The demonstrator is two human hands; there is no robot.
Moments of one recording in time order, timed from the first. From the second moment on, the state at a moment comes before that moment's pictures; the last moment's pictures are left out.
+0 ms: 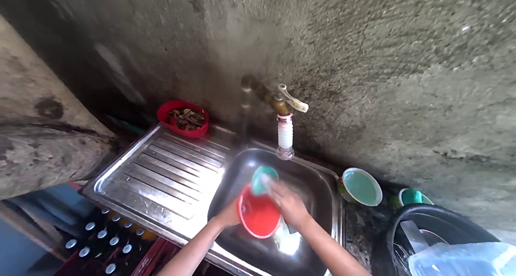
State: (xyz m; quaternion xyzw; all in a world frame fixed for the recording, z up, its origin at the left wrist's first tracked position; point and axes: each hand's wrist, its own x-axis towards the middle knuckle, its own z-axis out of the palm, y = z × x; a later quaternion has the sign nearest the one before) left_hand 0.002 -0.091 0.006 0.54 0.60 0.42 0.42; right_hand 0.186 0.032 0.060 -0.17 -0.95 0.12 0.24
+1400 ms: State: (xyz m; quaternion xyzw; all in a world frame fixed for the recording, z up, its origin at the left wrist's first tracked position) left_hand 0.006 -0.077 -0.005 0.55 0.71 0.32 0.30; right_hand 0.141 -0.007 0.078 -0.27 -0.88 0.37 -0.13
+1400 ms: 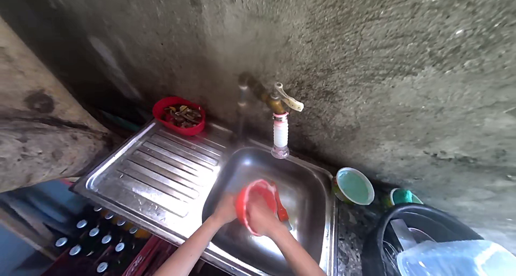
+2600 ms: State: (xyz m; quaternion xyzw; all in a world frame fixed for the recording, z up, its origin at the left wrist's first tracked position) left_hand 0.026 -0.030 0.018 0.20 0.51 0.54 0.64; right_hand 0.207 0.022 0.023 -0.39 -0.17 0.85 0.32
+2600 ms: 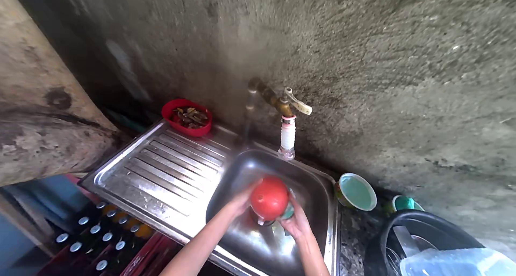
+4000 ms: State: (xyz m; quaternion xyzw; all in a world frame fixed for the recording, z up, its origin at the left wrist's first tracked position) left_hand 0.046 -0.052 0.050 0.36 0.64 0.54 0.42; right_hand 0.191 -0.007 0.010 -0.60 -0.76 0.17 0.19
